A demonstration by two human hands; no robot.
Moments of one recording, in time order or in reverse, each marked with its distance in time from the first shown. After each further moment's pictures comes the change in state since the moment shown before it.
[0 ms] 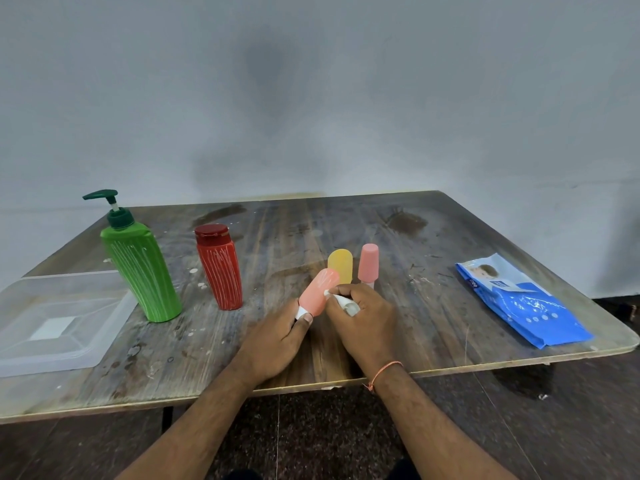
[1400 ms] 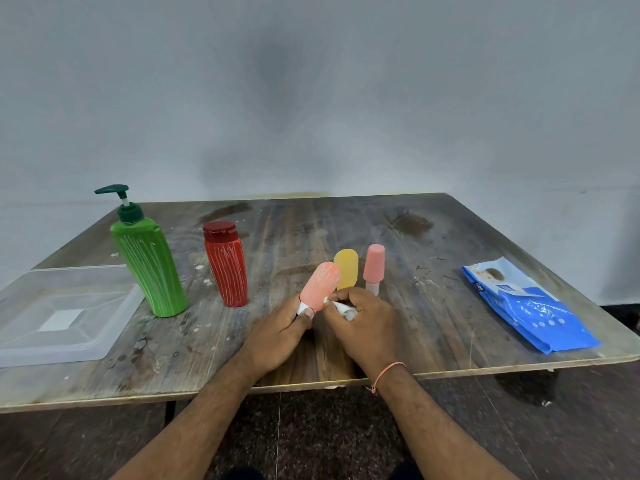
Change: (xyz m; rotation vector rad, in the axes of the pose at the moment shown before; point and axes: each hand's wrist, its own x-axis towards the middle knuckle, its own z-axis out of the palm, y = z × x) left_hand 0.004 -0.010 0.000 -0.182 -0.034 -0.057; right_hand -0.003 -0.005 -0.003 -0.044 -0.094 -0.050
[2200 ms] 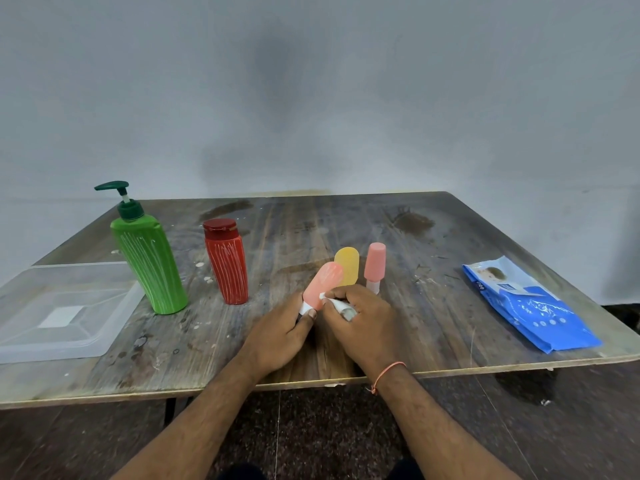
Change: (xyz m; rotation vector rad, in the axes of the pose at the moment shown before) left_hand 0.005 -0.005 0.006 0.159 0.044 0.067; right_hand -0.003 -0.006 -0.004 -0.054 -0.001 -0.099
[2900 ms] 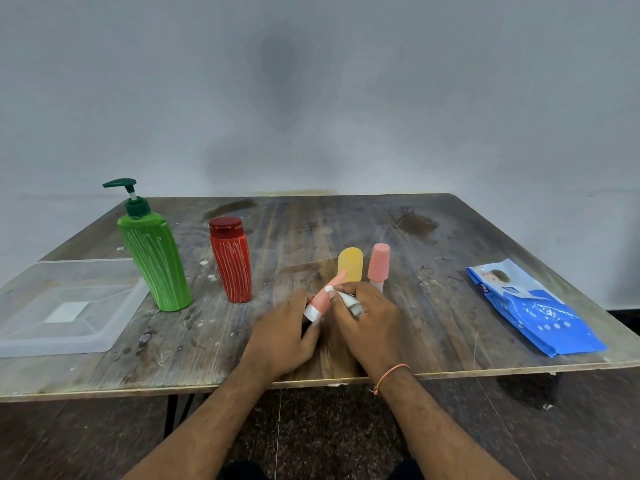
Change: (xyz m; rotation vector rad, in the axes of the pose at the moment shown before) left_hand -0.008 0.005 0.006 0.160 0.185 0.086; right_hand 0.000 0.005 0.006 0.029 0.088 -0.056
